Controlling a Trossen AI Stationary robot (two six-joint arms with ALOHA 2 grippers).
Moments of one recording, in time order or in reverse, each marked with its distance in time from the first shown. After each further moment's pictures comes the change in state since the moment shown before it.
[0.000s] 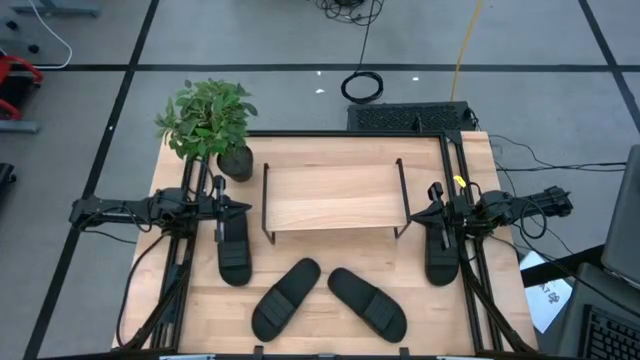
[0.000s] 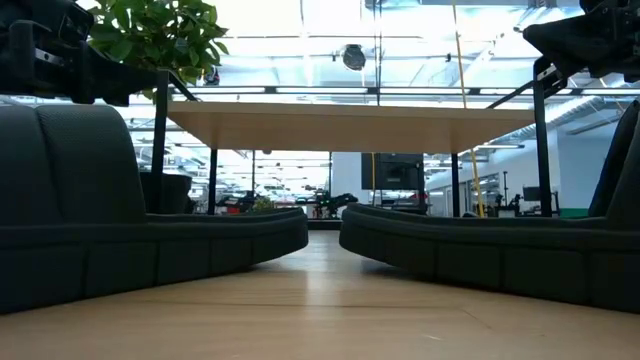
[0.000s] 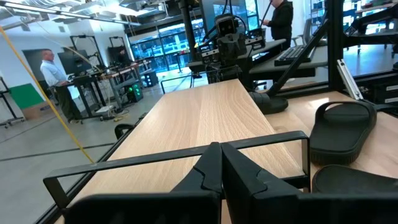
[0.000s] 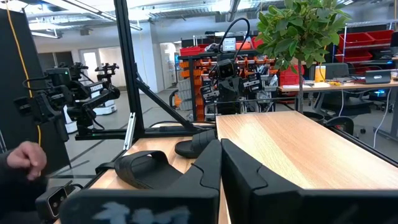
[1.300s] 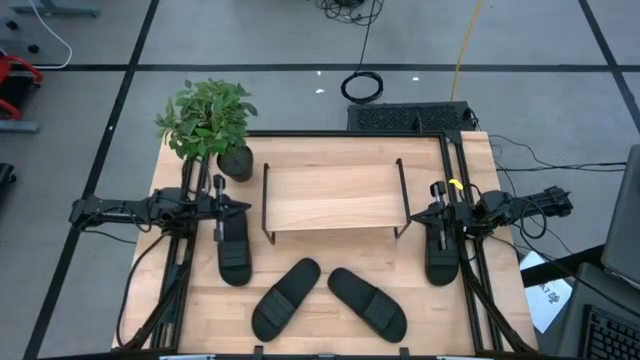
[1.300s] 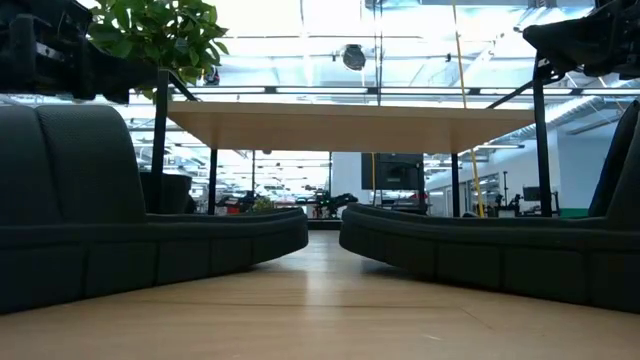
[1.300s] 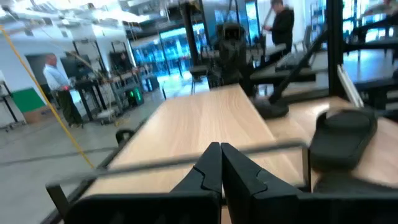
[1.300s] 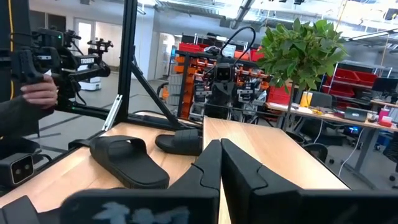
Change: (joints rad) left arm 0.000 0.000 0.000 0.046 0.000 -0.003; right arm 0.000 0.000 0.000 0.000 0.000 -0.237
